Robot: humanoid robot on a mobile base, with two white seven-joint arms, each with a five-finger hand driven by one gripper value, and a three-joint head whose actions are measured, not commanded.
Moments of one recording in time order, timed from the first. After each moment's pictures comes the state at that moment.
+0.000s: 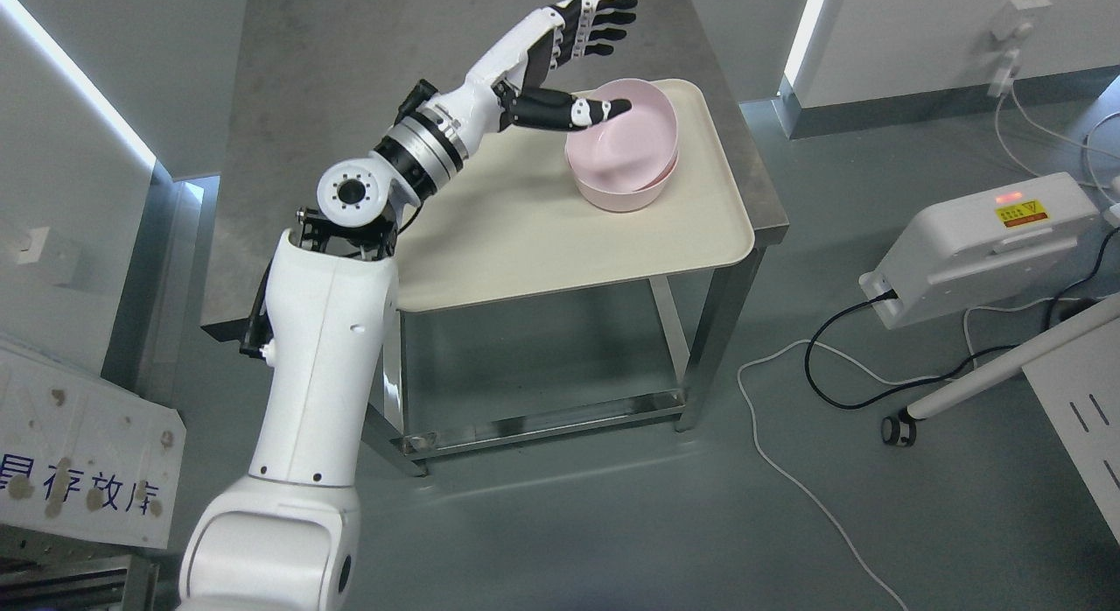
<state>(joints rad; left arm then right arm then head) -0.78 0.00 -0.15 -1.22 -0.04 -0.07 -0.65 0.08 0.00 -0.09 -0.20 -0.09 0.01 0.06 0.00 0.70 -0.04</state>
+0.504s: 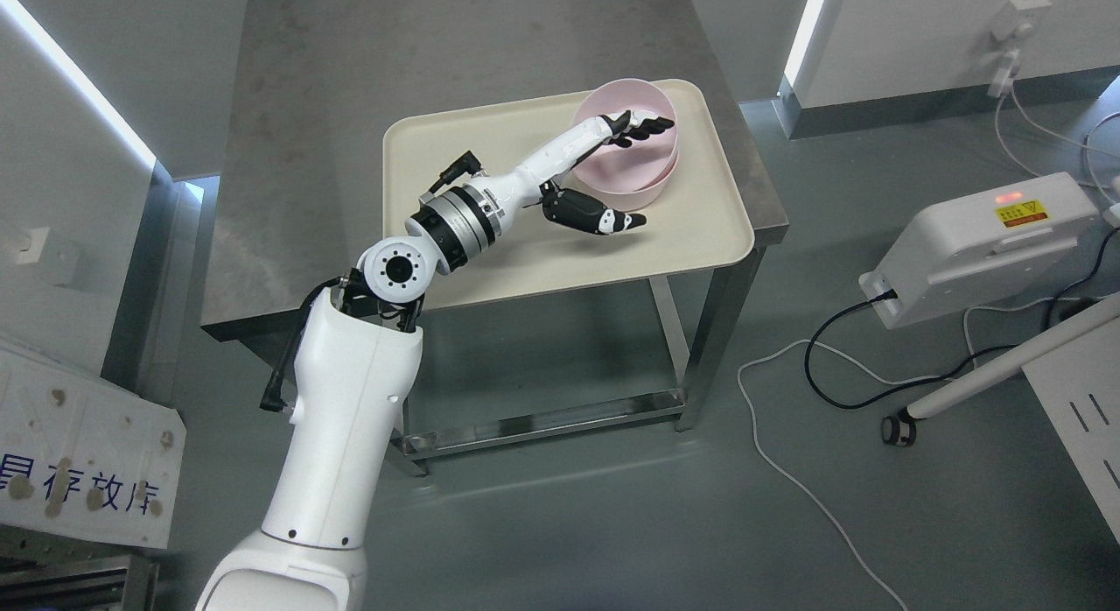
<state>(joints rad) -0.68 0.00 -0.24 -1.34 -0.46 -0.14 -0.66 0.08 0.00 -0.09 -0.20 -0.09 0.01 0.06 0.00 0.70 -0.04</state>
